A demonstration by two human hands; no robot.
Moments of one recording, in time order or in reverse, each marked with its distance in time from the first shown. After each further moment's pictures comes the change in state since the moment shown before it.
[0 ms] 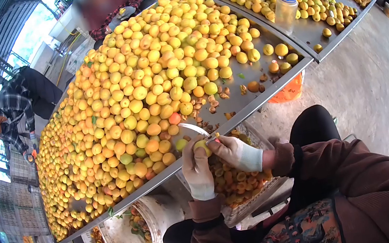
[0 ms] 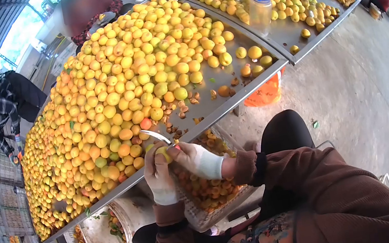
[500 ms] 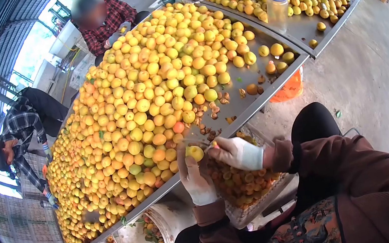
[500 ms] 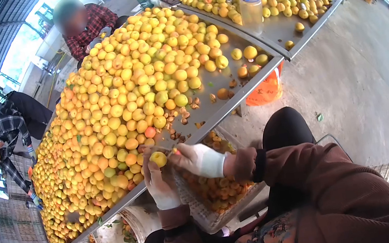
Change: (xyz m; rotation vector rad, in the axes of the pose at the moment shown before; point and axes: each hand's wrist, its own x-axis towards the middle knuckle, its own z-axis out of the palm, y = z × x) left_hand 0.003 0.007 -0.004 -0.419 0.095 -0.176; right_hand 0.006 0.005 -0.007 -0.292 0.035 -0.238
